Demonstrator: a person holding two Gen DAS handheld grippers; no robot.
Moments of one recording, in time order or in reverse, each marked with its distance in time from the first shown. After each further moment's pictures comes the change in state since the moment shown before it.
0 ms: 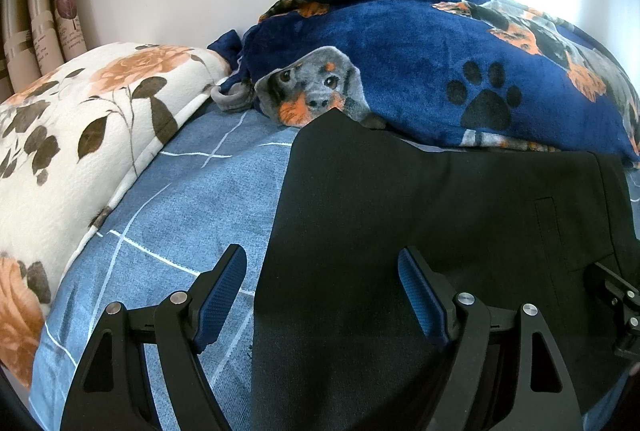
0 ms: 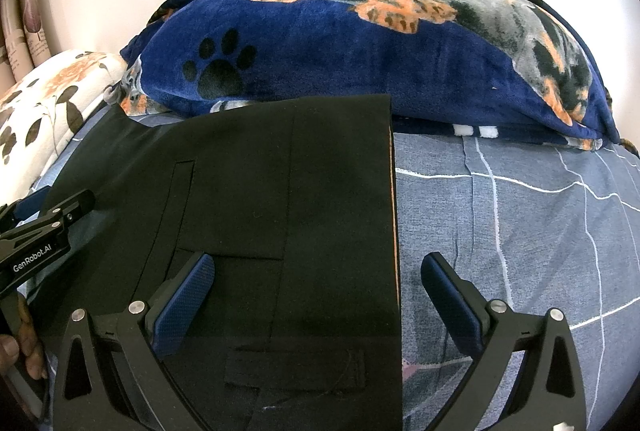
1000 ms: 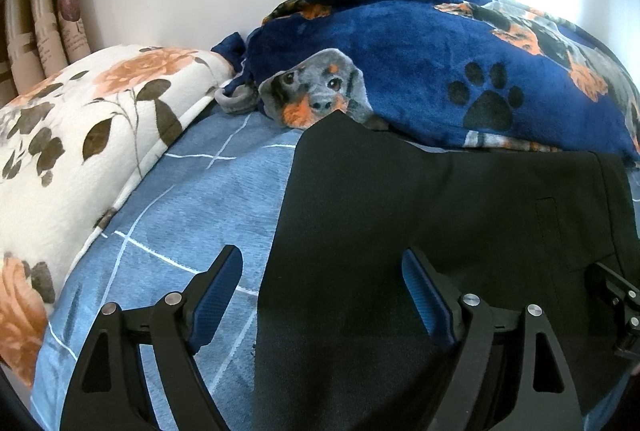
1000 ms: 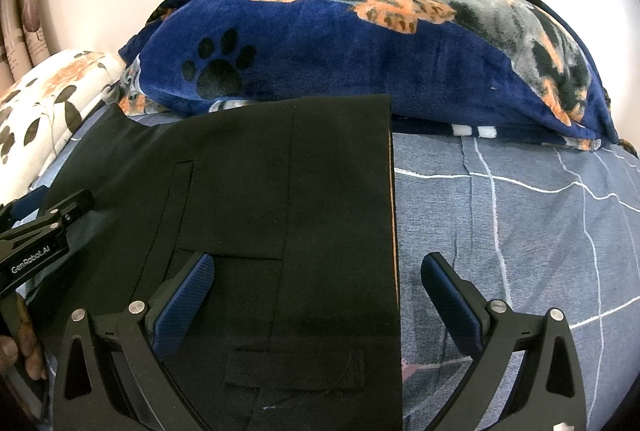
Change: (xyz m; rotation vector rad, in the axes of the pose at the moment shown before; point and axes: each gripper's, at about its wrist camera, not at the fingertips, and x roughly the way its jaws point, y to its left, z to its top) left arm -0.001 0.002 0.001 0.001 -0.004 0.009; right arm 0.001 0.000 0.001 -0.001 0.001 -0.005
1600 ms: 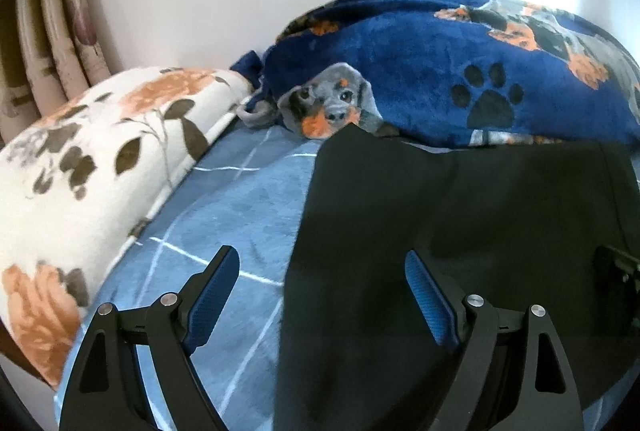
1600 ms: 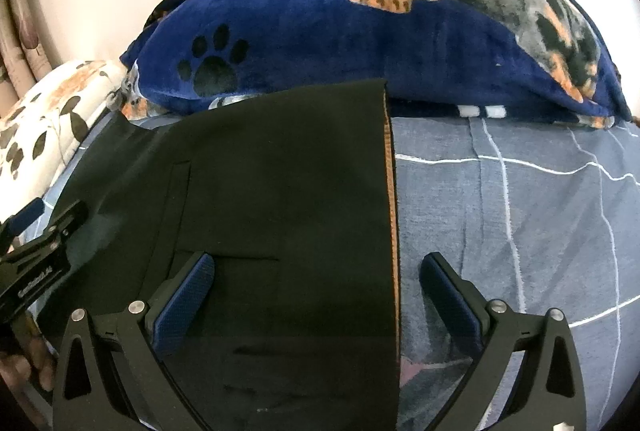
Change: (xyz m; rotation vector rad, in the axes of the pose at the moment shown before) left arm -0.022 0.001 -0.003 0.055 -0.047 0.096; right arm 0.002 -0.014 -0.002 0.050 0.036 0.053
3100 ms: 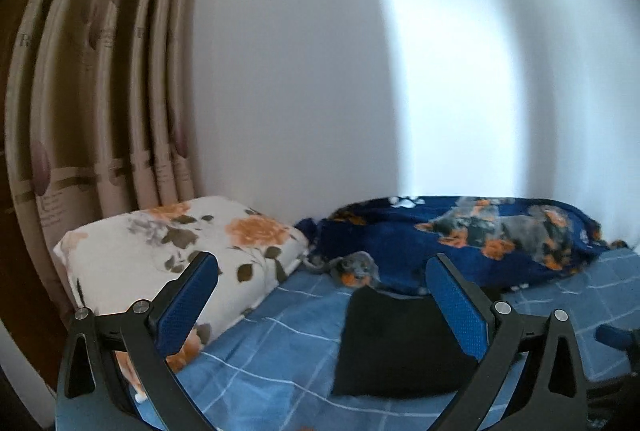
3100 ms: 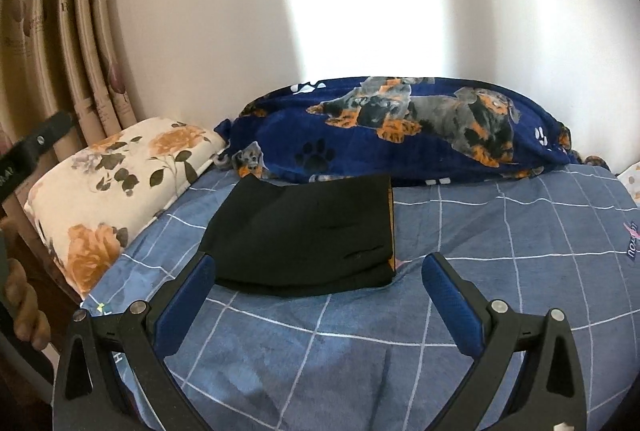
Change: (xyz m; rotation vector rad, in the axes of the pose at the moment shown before) left arm -0.320 0.058 -0.008 -0.132 -0.486 0.011; right arm -0.247 0.039 -0.067 -0.038 -0.286 0.110
